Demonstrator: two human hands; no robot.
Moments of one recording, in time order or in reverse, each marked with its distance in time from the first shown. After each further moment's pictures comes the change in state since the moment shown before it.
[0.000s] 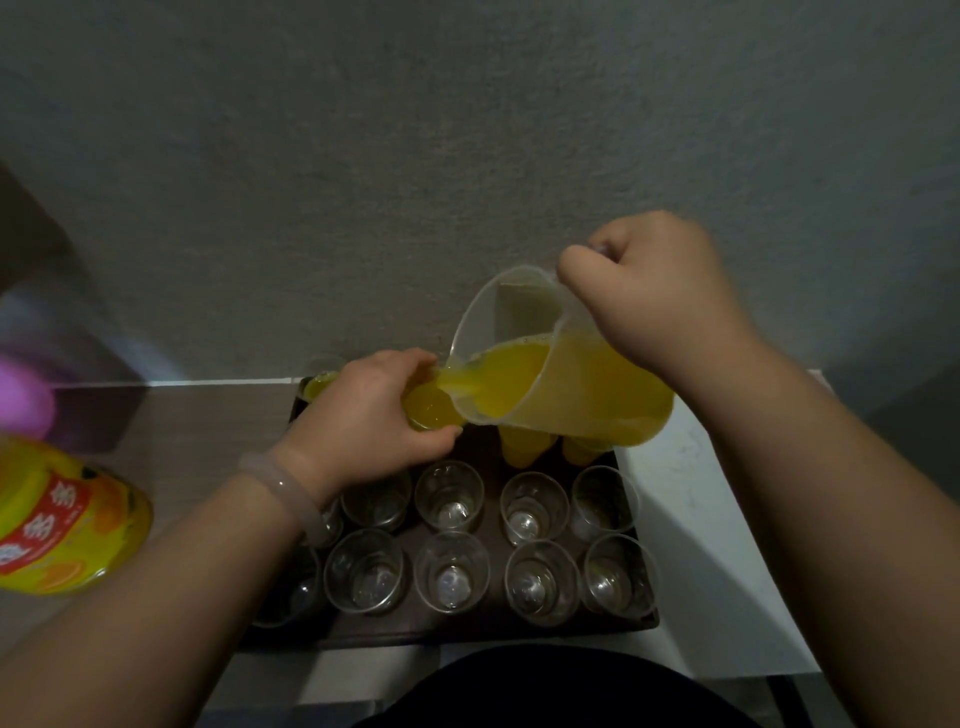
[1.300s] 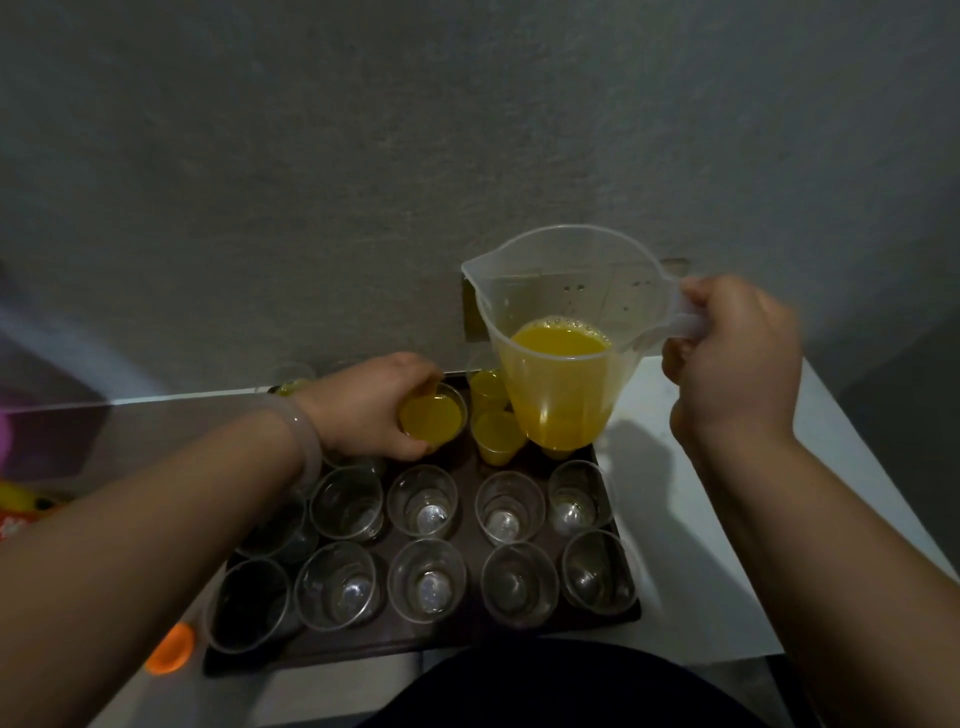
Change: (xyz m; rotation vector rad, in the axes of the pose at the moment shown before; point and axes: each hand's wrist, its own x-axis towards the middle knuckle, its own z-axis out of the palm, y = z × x) left_hand 0.054 -0.013 0.023 0.184 -0.452 0.199; right_hand -0.039 0.071 0.005 0.653 0.484 0.441
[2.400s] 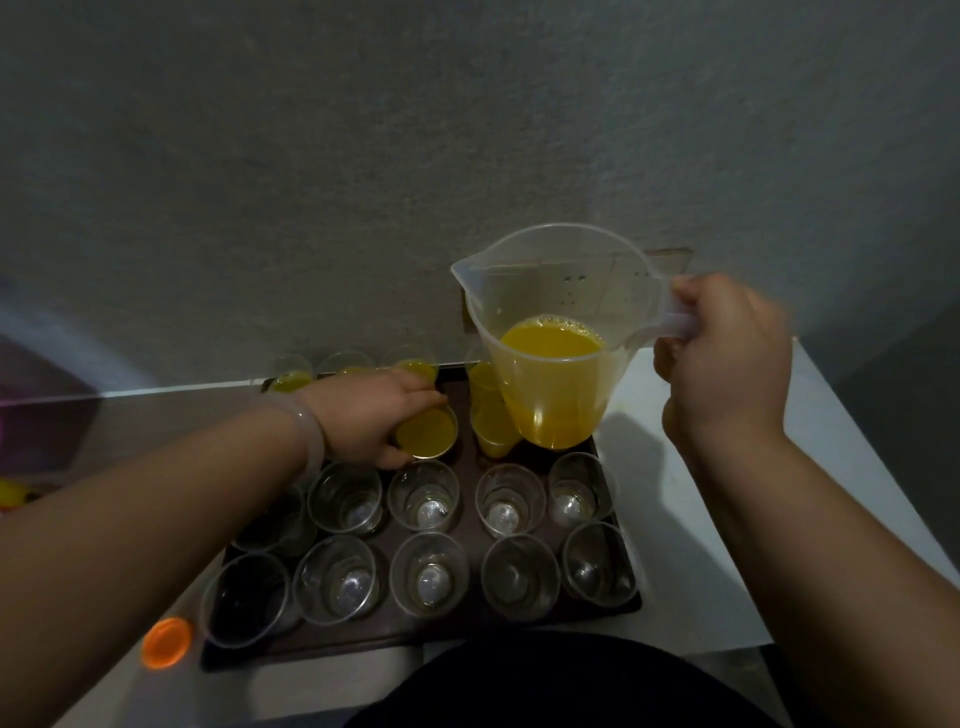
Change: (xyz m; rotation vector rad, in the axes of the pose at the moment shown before) left_hand 0.010 -0.021 0.020 0.305 -0.177 0.184; right_hand -0.008 -0.002 0.006 0.083 -0.013 0.079
